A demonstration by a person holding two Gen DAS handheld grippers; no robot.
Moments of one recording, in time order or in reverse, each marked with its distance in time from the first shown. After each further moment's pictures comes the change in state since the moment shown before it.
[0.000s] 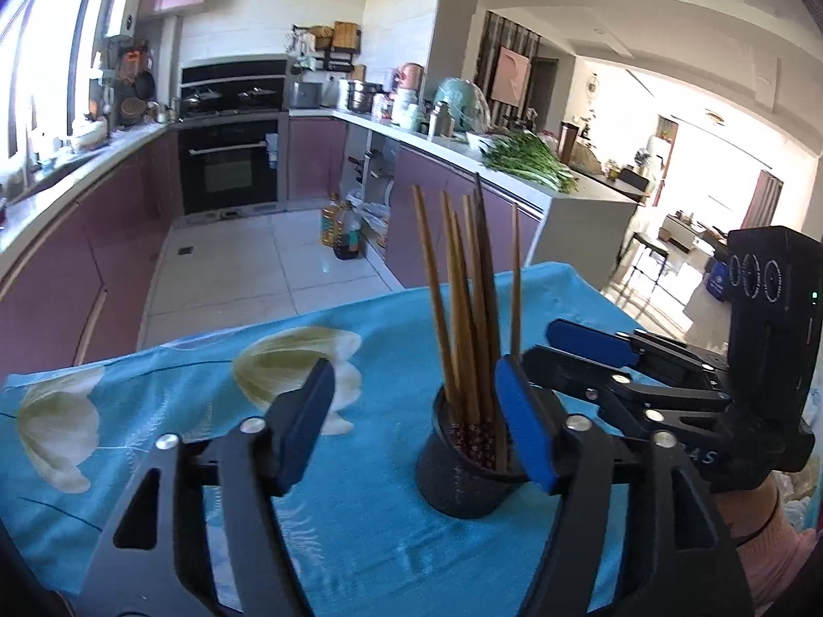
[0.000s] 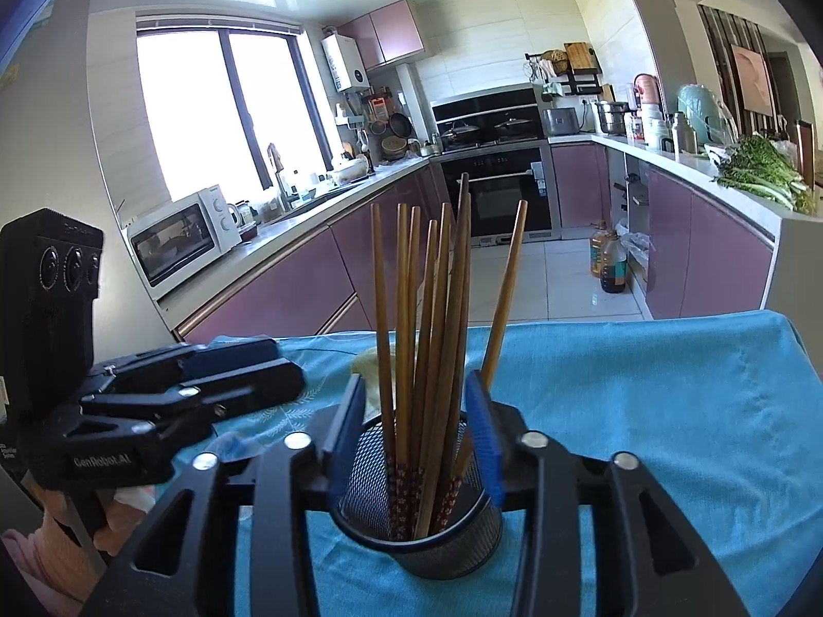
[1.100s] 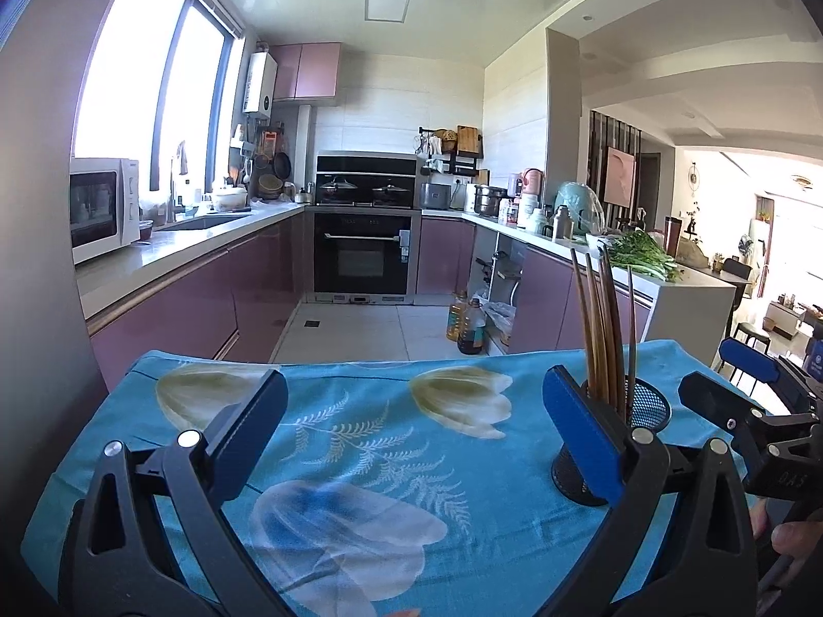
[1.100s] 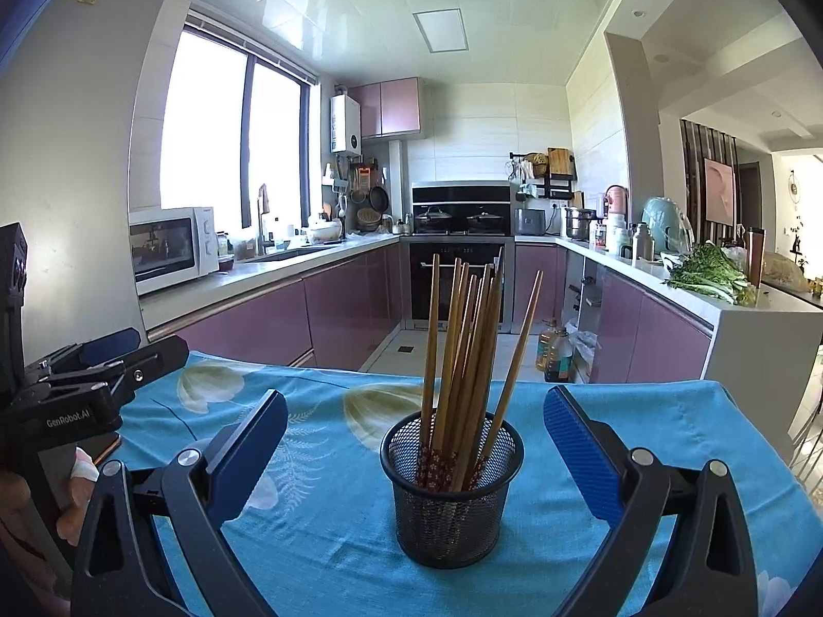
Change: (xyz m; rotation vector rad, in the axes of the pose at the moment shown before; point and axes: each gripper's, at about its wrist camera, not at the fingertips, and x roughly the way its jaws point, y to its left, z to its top) left arm -0.119 0.038 -0.069 -0.086 -0.307 0.335; right arm -0.047 0.072 -0.043 -0.159 -0.239 -0.181
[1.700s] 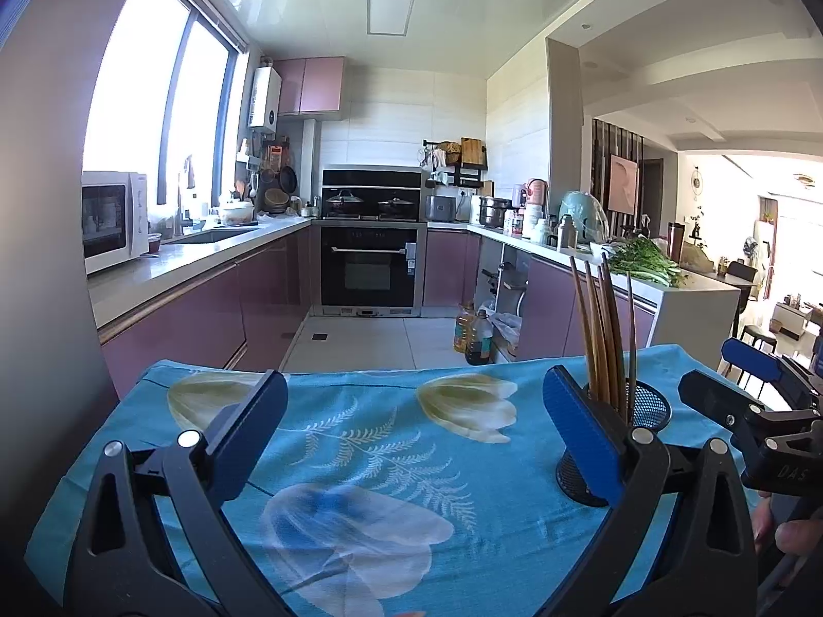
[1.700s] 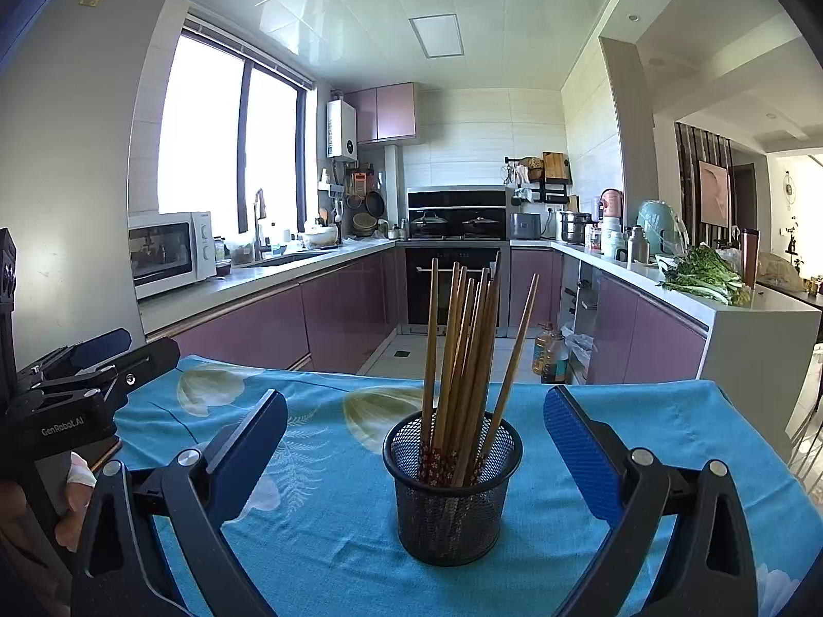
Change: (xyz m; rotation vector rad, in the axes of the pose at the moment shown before) left arm -0.016 -0.003 0.000 0.012 -0.037 0.023; right arm -0.005 0.000 -0.001 0.008 -0.012 -0.010
